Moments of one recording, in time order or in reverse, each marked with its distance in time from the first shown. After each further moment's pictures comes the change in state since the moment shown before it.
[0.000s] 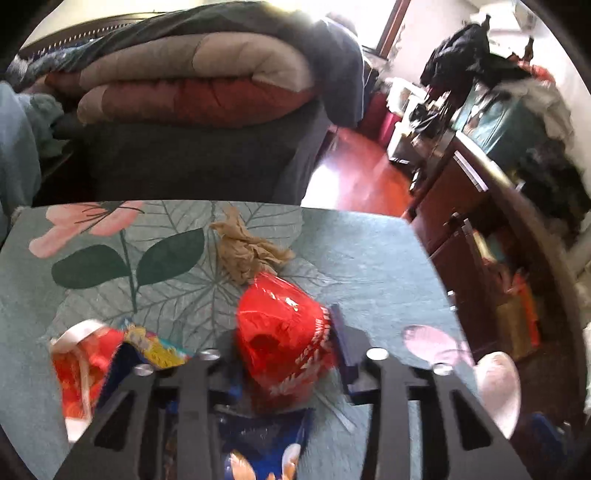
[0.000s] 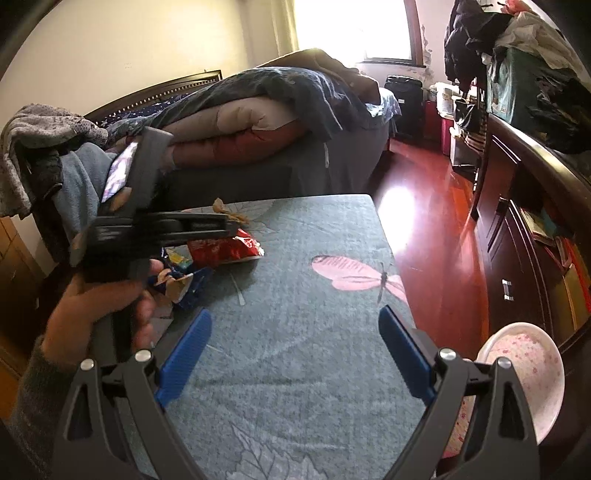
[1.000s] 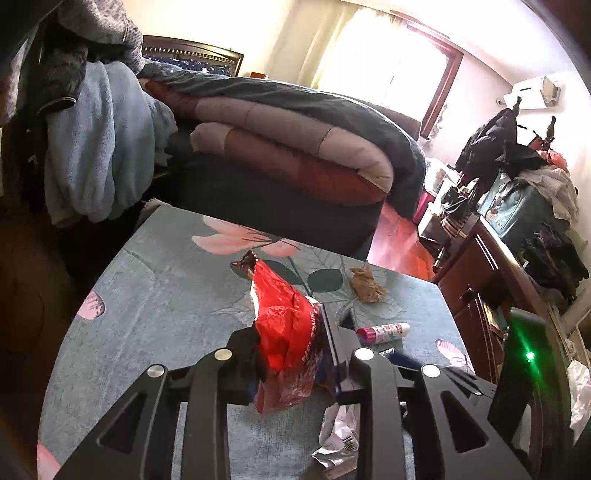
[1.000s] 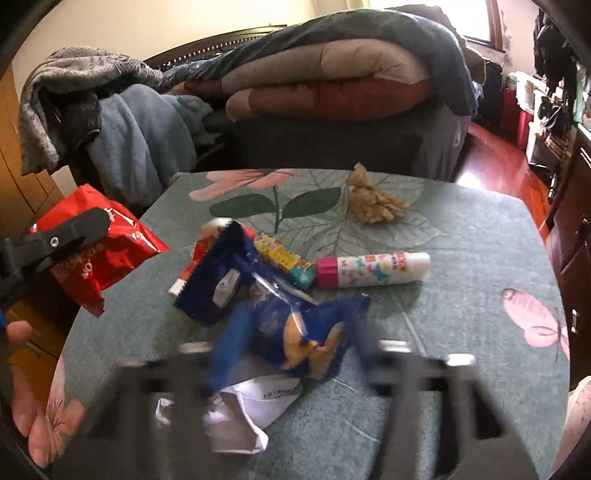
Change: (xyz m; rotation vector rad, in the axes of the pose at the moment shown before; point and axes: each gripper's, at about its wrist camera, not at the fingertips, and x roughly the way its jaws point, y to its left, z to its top) left arm -0.147 0.119 -0.053 -0.183 -0.252 0.080; right arm 0.124 0.129 0.032 -0.138 0.184 0.228
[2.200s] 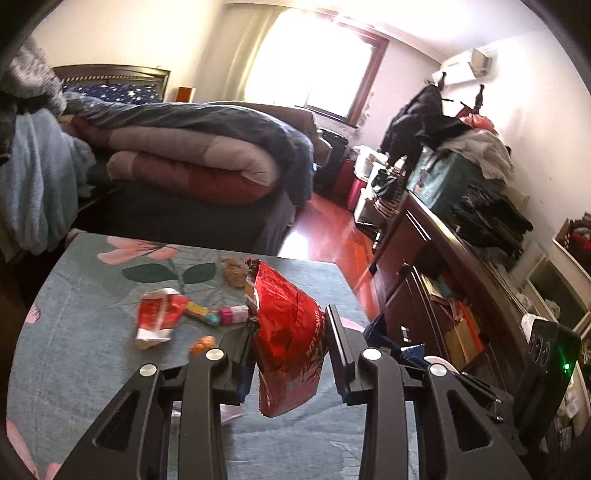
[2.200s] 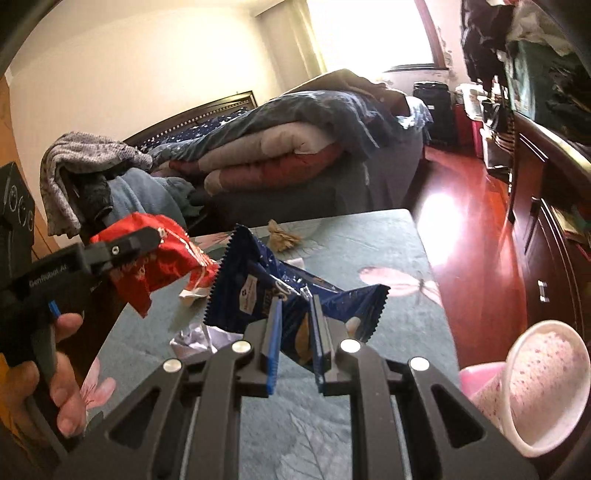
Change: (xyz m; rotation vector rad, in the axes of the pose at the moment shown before) left arm -0.048 -0.132 -0.031 0.179 -0.015 -0.208; right arm -0.190 -0.086 -0.091 0.171 -0.270 -0.044
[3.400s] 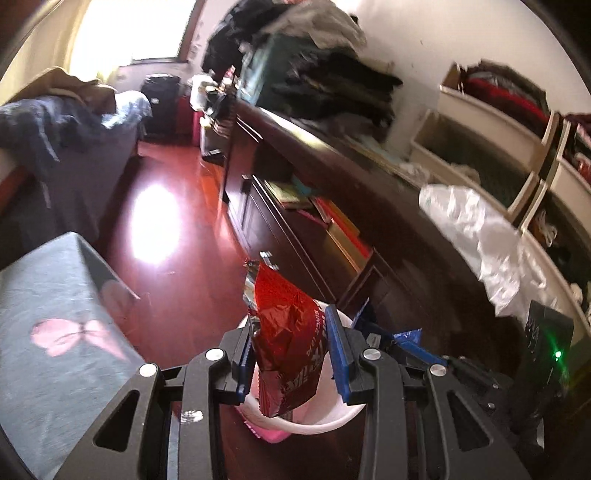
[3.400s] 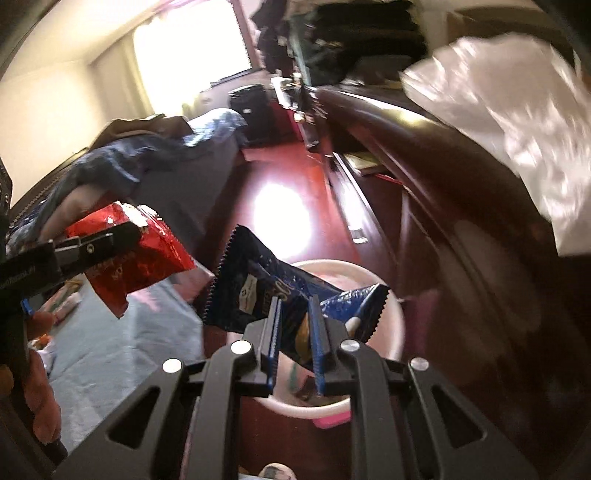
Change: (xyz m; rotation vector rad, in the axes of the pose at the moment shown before) left arm 0.156 -0.289 -0.077 0.393 0.292 -0.445; right arm -0.147 -0.258 -0.098 0.385 -0.070 -0.550
